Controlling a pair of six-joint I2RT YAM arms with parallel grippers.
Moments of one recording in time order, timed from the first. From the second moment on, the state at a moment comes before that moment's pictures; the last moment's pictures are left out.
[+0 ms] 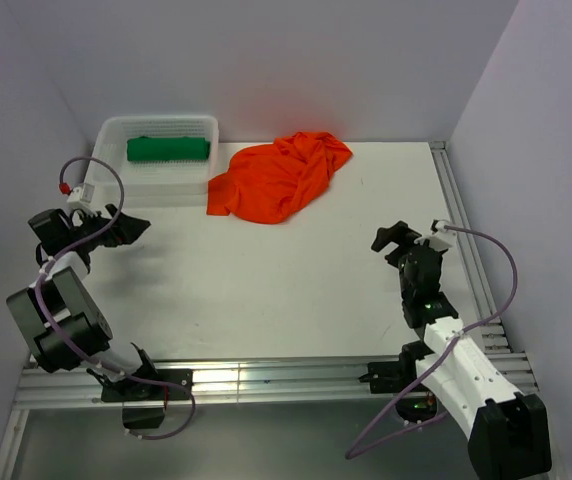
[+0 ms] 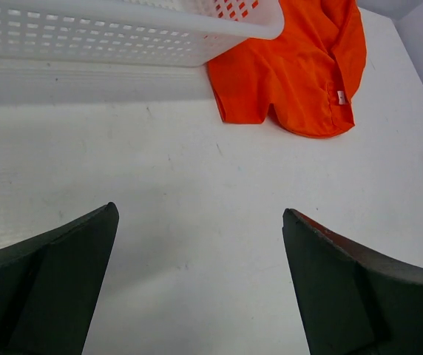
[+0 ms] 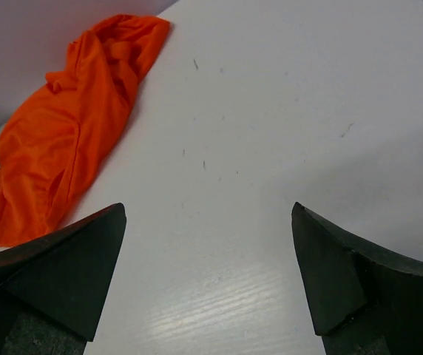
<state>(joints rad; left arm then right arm) 0.55 1.50 0.76 0.20 1.04 -0.04 0.17 0.71 0.25 0.24 0.33 0.56</state>
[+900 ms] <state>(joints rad) 0.42 1.01 0.55 0.29 0.79 -0.05 0.50 1.81 1.20 0.11 0.11 0.86</state>
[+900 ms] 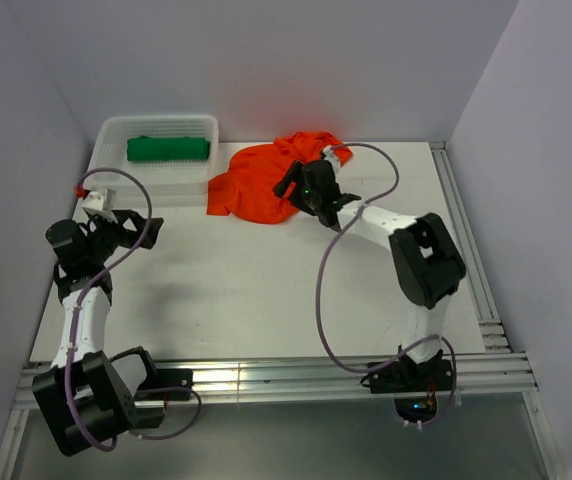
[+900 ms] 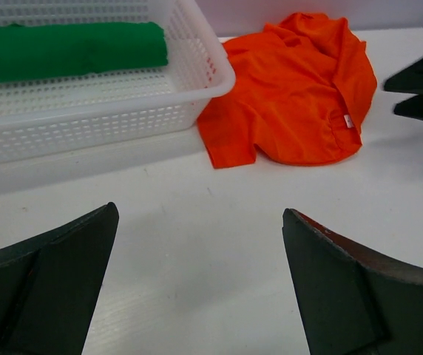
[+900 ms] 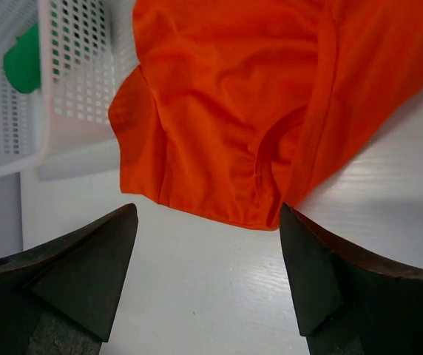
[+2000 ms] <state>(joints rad) 0.21 1.10 0.53 0.28 0.56 0.11 0.58 1.94 1.15 -0.04 0.06 0.90</state>
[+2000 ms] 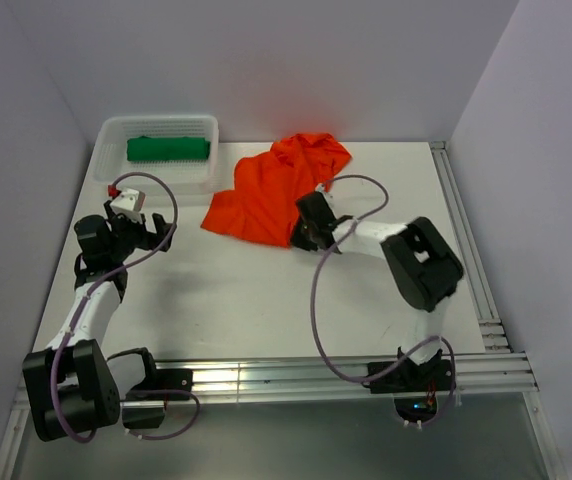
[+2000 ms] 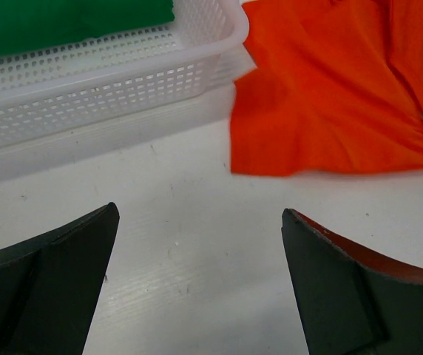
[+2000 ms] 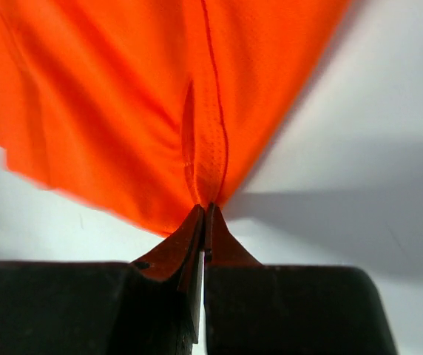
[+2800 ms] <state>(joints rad) 0.16 1.10 0.53 0.27 0.55 0.16 0.67 1.44 0.98 -0.38 0.17 0.74</state>
